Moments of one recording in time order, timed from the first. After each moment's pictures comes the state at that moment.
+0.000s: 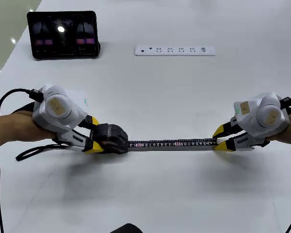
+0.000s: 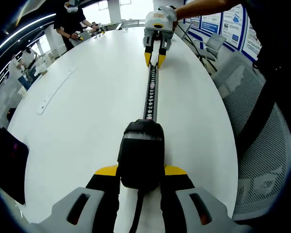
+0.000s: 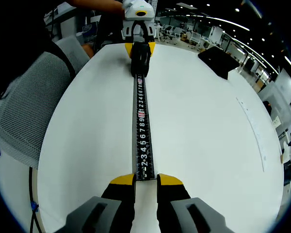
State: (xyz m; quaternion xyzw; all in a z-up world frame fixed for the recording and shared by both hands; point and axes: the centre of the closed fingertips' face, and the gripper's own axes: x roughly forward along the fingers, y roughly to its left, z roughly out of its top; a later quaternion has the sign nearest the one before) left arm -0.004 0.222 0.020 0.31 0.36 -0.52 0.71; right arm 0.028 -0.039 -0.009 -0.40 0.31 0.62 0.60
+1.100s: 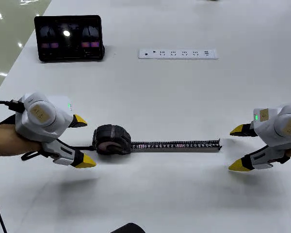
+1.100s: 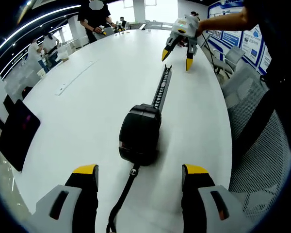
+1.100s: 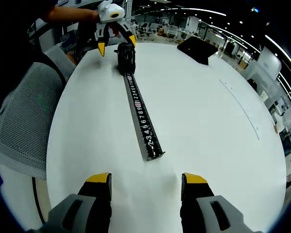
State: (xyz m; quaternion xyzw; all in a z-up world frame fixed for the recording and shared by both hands) left arm -0.024 0.255 0.031 0.26 0.38 -0.44 0.77; right arm 0.012 -0.073 -0.001 -0.35 0.35 0.56 0.66
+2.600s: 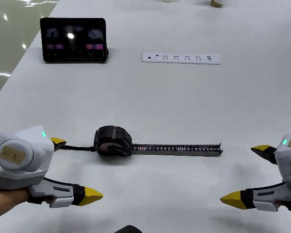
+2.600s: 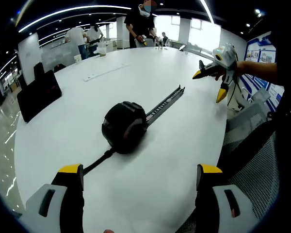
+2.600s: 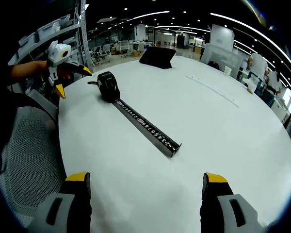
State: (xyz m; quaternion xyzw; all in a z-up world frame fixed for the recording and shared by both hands) left arm -0.084 0.246 0.043 0.12 0.37 -0.31 0.87; right arm -0.041 -0.061 0.025 -0.20 0.37 0.45 0.79
